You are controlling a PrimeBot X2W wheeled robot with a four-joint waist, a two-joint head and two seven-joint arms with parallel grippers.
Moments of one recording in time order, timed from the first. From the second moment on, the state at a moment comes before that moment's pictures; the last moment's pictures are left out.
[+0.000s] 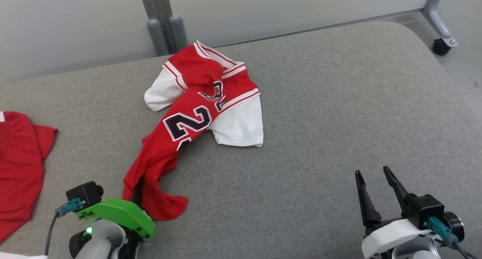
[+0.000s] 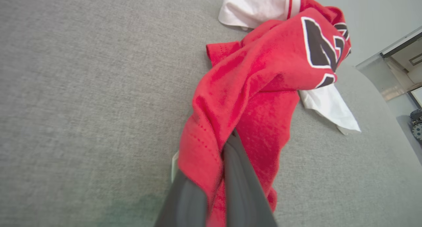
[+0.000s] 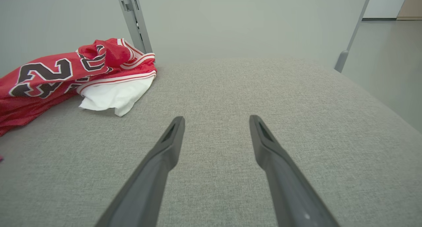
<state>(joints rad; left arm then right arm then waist) -0.28 0.22 -0.38 0.60 -0.93 0.00 -0.13 0.02 -0.07 0.03 0.21 0.10 0.13 -0.26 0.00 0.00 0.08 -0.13</state>
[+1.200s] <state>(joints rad) -0.06 0.27 -0.50 0.39 -0.80 0.22 -0.11 0.02 -0.08 0.05 0.24 0.11 0.13 -0.26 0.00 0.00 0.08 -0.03</state>
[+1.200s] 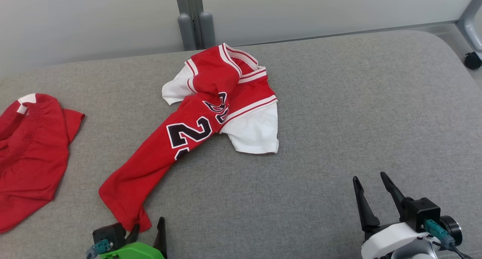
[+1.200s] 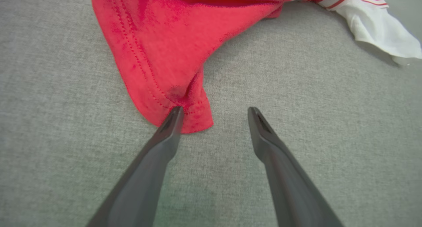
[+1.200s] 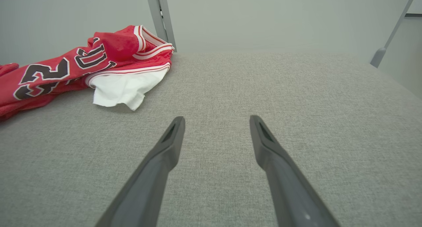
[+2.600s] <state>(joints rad) 0.11 0.70 -0.54 -0.33 -1.11 0.00 0.41 0.04 -0.07 0.03 0.25 0.12 0.13 -0.26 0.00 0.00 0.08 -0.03</state>
